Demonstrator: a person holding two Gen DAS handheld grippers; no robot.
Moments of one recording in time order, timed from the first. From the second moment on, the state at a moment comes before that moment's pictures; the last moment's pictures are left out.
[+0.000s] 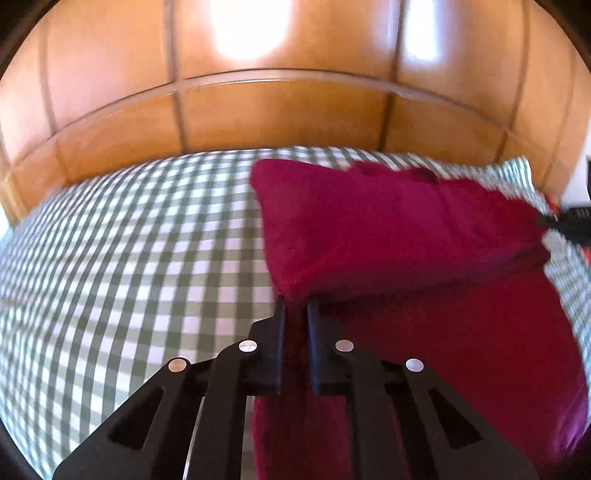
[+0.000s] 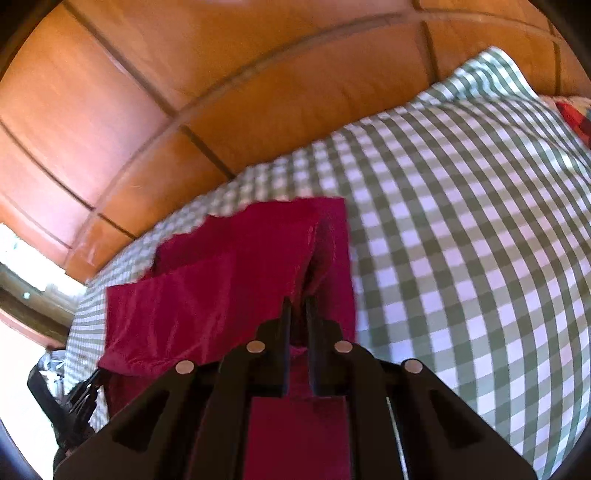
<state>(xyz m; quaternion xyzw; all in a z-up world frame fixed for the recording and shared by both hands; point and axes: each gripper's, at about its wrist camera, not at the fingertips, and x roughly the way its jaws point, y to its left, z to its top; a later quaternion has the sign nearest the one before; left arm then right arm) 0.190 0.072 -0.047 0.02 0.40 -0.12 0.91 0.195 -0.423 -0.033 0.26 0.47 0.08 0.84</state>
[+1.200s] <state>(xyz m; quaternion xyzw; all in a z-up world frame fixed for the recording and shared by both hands) 0.292 0.075 -0.092 -0.05 0.44 0.02 0.90 0.224 -0.323 -0.083 0.04 0.45 0.04 0.89</state>
